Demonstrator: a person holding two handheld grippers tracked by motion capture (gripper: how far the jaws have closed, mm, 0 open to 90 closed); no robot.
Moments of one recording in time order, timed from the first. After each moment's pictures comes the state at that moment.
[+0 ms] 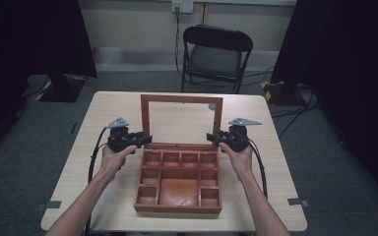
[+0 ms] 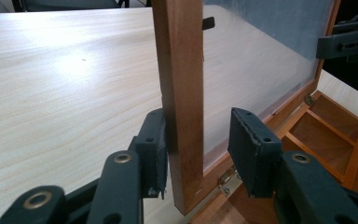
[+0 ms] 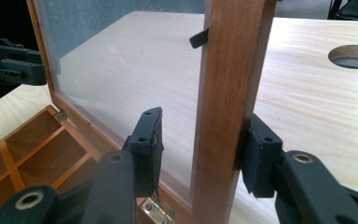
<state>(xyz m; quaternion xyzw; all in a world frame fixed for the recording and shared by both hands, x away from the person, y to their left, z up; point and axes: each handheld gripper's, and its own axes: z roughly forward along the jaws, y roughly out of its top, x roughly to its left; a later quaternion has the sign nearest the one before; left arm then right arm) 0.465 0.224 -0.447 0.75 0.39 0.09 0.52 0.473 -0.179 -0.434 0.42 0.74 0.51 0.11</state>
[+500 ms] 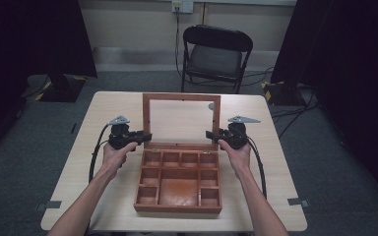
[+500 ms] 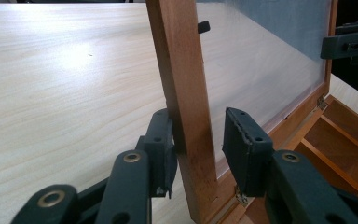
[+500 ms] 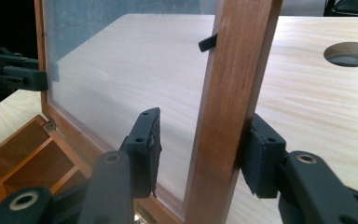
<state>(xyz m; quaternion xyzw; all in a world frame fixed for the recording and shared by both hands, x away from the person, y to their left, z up) 0.477 0.226 -0.452 0.75 0.41 0.08 0.52 0.484 -0.178 -0.438 0.43 0.74 0.51 0.11</state>
